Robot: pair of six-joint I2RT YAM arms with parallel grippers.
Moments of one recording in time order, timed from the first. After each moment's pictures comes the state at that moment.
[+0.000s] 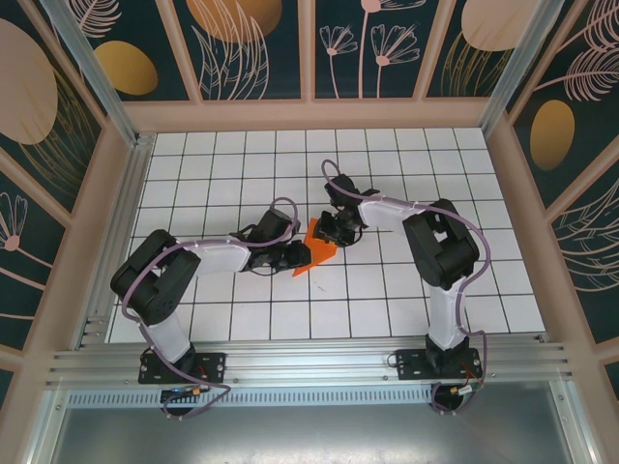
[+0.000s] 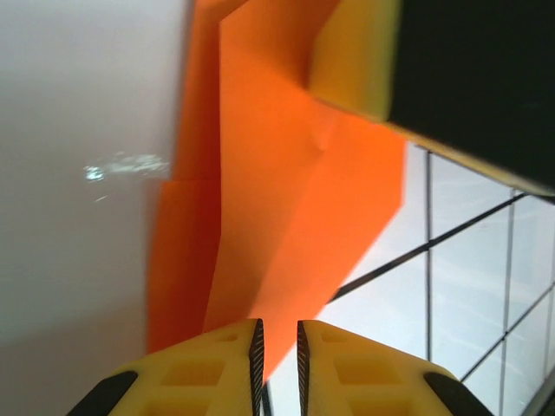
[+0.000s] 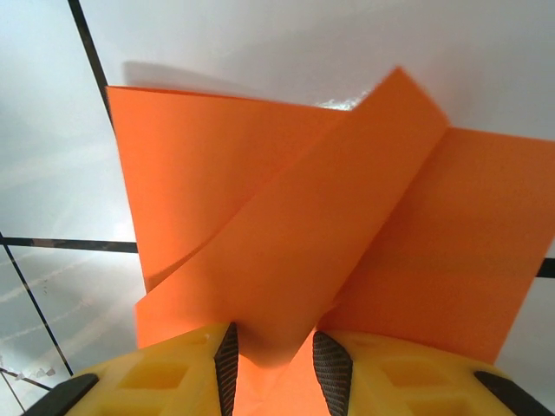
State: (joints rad) left arm -0.68 1.75 0.83 -0.01 0.36 -0.79; right arm 0.58 2.00 1.27 -0.49 -0.30 0.78
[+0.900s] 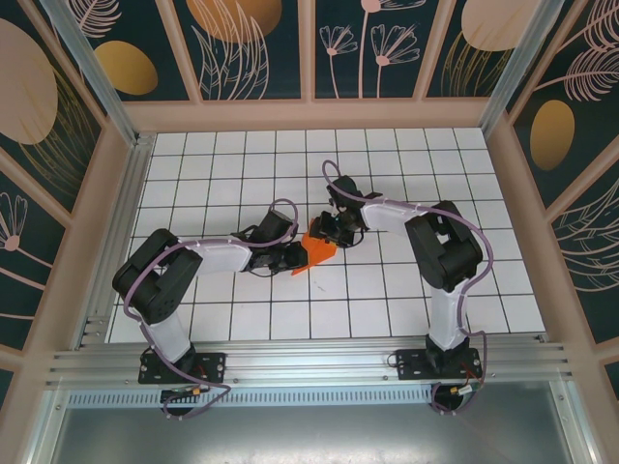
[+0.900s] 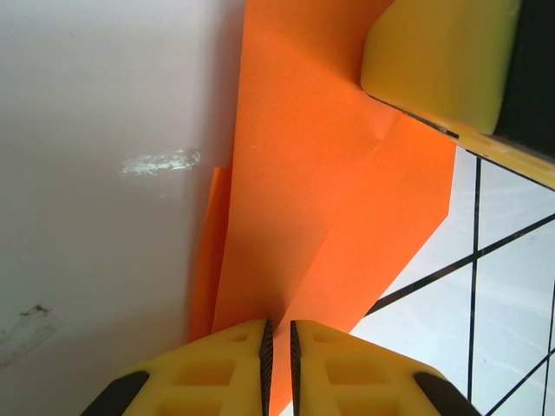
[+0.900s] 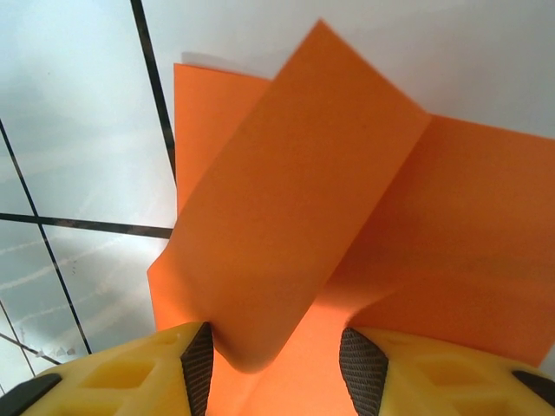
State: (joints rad) left arm -0.68 1.76 0.83 -0.04 0.30 -0.79; right arm 0.57 1.97 1.22 -0.41 -0.34 0.75
